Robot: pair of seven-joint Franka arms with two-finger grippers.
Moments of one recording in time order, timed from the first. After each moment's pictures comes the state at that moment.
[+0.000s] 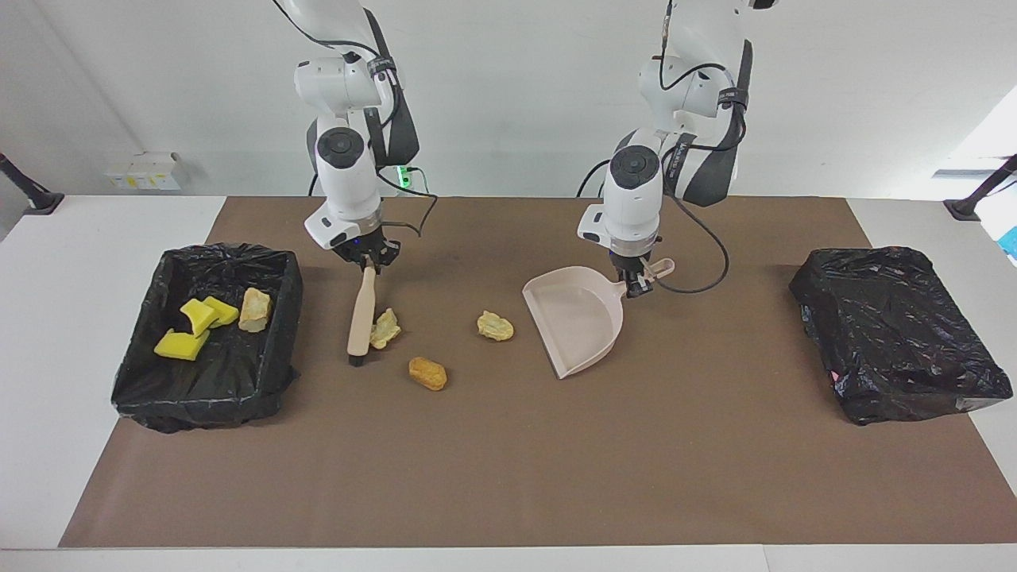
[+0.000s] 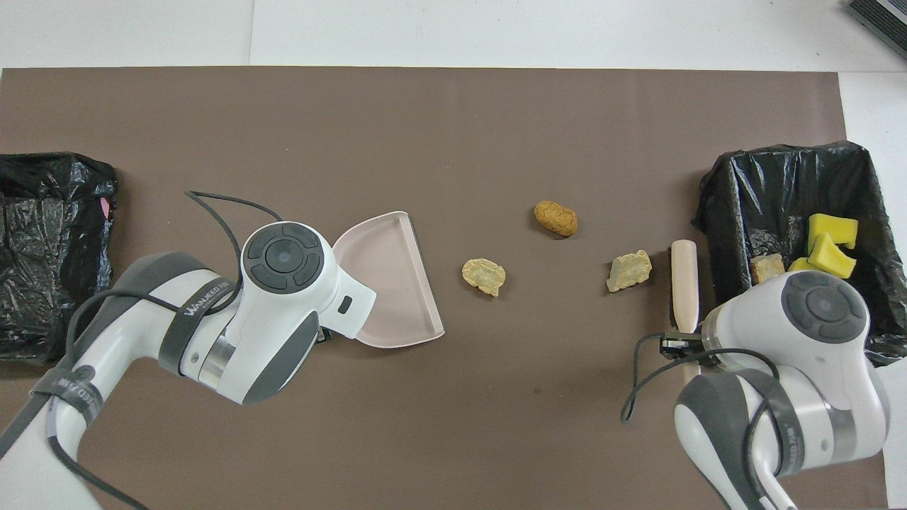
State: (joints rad) left arm -0.54 0.12 0.01 -2.07 0.15 2.04 0.71; right arm 0.09 -0.07 0.15 -2.38 -0.07 2.22 0.31
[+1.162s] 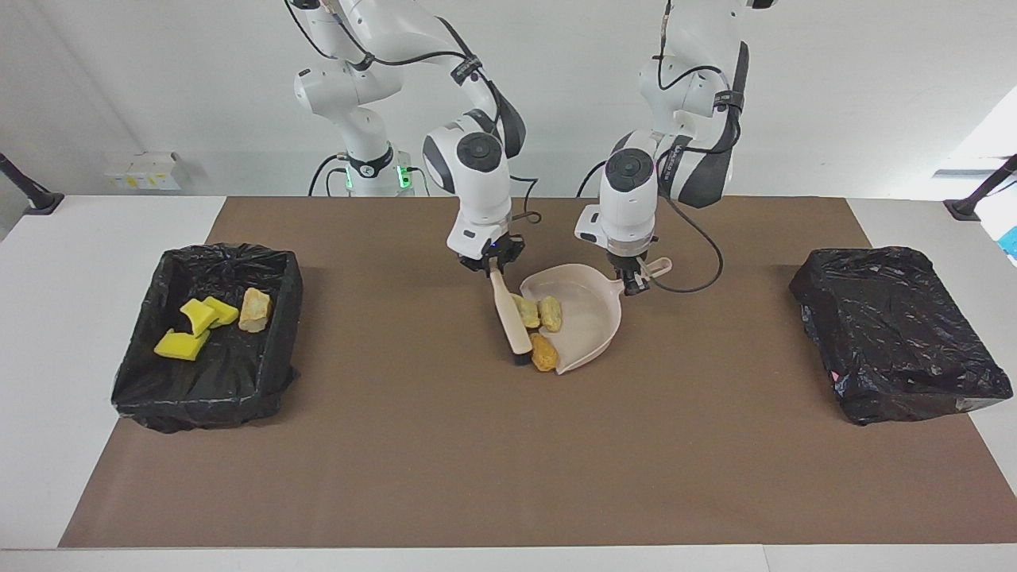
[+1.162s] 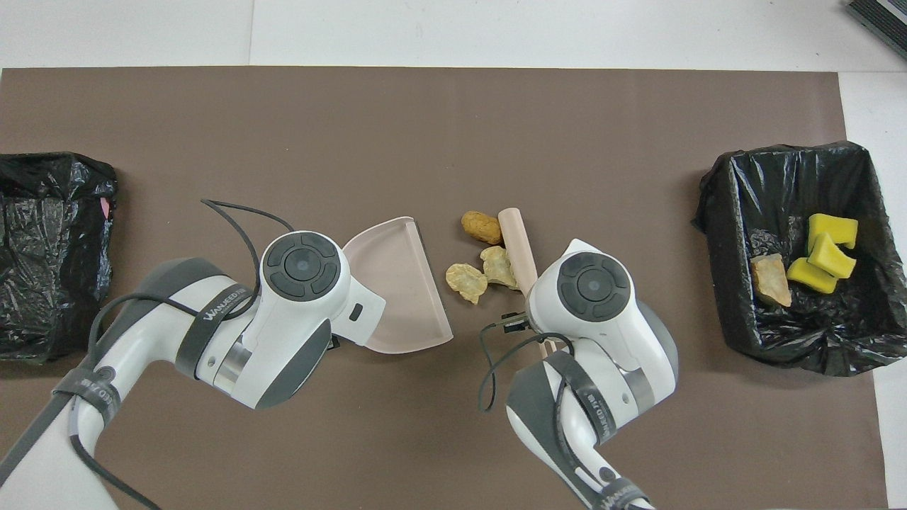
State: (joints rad) left arm -0.54 0.11 0.01 -2.09 0.15 2.04 0.70; right arm 0.48 0.17 0.17 -2.08 0.13 2.22 0.31
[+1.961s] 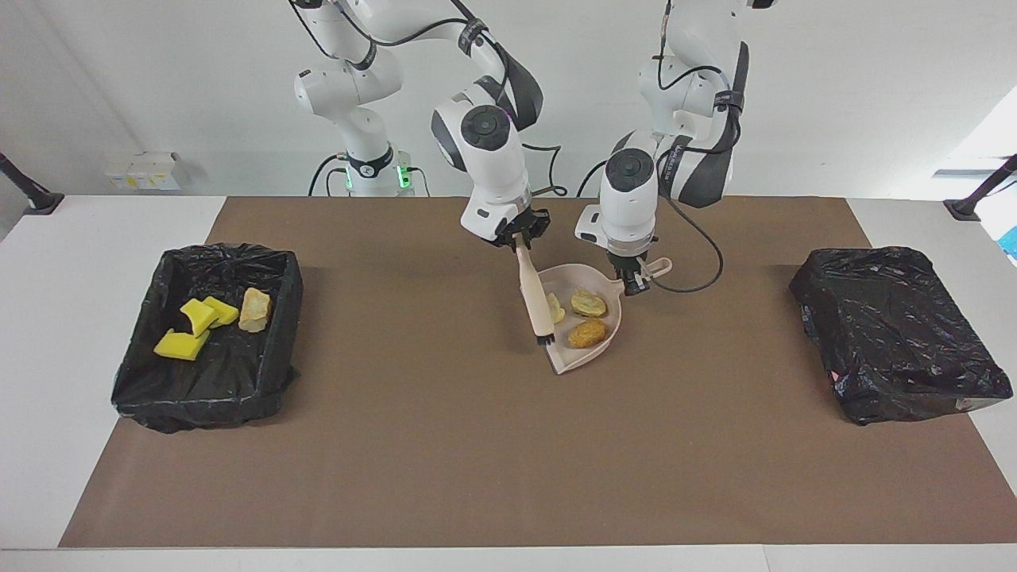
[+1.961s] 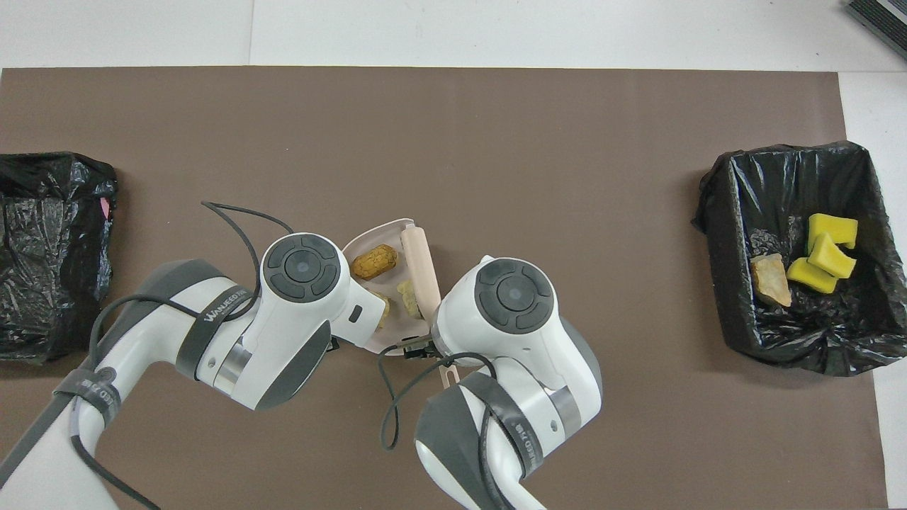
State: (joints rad) left arm -0.54 0.11 0.02 -2.09 0.15 2.05 0.71; right arm 0.46 0.11 0.15 -1.92 0.25 1.94 0.36
